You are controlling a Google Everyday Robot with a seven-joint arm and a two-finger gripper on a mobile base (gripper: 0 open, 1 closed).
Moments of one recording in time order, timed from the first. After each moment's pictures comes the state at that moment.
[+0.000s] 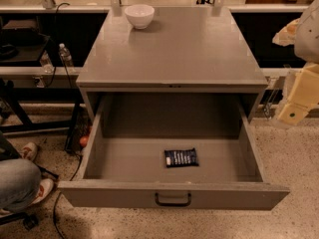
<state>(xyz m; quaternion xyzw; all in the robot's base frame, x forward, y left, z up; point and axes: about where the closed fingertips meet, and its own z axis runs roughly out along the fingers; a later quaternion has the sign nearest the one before) 0.438 -0.212 0.992 -0.60 0.78 -0.05 0.18</state>
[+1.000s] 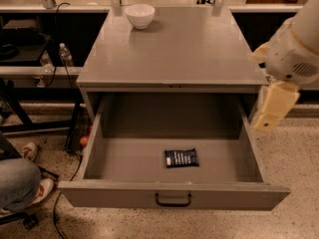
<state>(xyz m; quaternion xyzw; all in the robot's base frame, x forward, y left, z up) 0.458 -0.196 0.942 -0.62 0.76 -0.02 0.17</state>
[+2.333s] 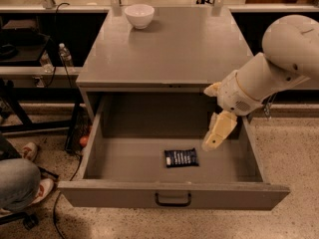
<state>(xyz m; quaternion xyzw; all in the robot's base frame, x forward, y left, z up) 0.512 -0.124 0.814 -0.63 0.74 0.13 0.23</state>
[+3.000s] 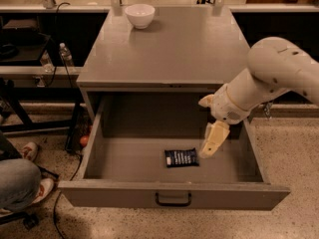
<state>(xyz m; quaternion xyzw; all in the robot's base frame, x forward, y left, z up) 0.524 -0.124 0.760 -0.64 0.73 0.14 0.21</state>
